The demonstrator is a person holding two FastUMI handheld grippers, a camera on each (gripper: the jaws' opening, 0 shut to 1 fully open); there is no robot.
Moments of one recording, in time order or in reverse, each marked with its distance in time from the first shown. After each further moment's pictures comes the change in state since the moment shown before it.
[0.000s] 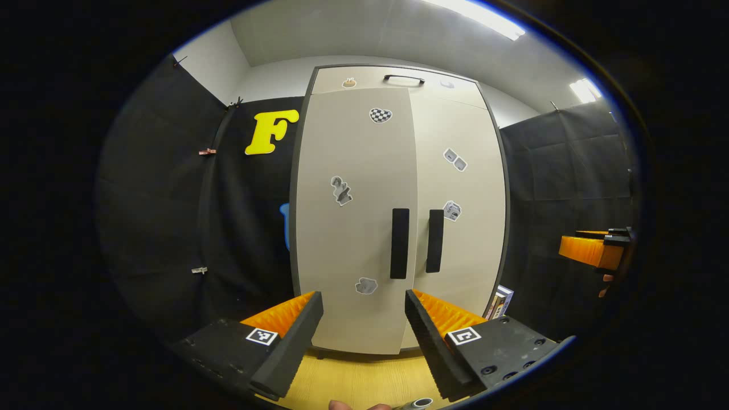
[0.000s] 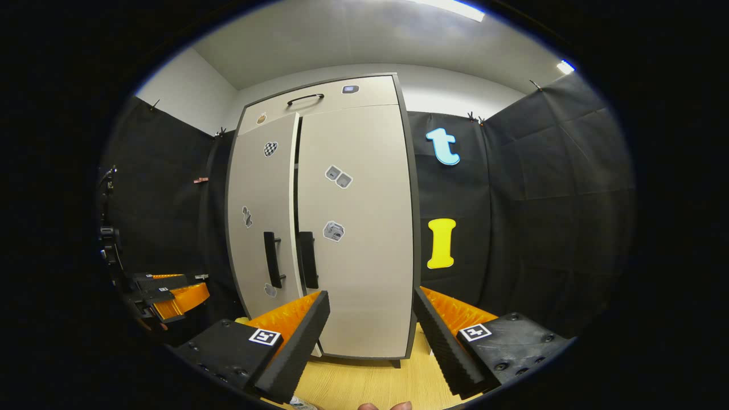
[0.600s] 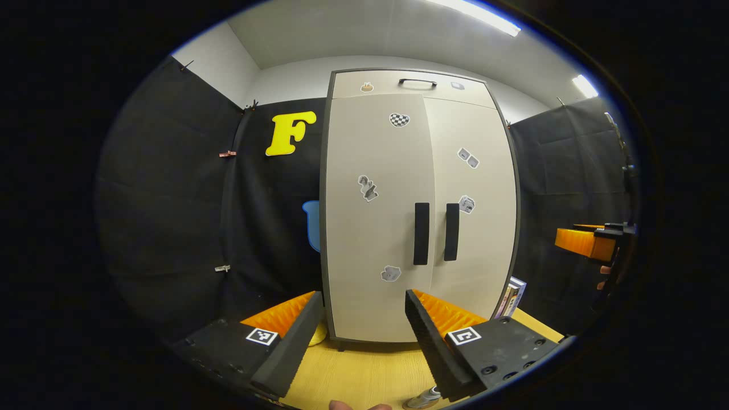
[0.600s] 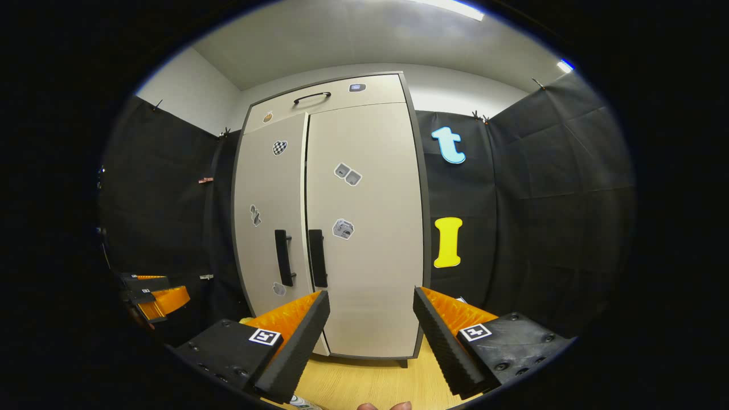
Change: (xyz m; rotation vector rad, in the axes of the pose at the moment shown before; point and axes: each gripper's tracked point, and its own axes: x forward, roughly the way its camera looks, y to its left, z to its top) left arm -0.036 0.029 -0.005 0.012 0.015 0.059; right arm 0.000 0.012 -0.011 0.001 0.012 0.014
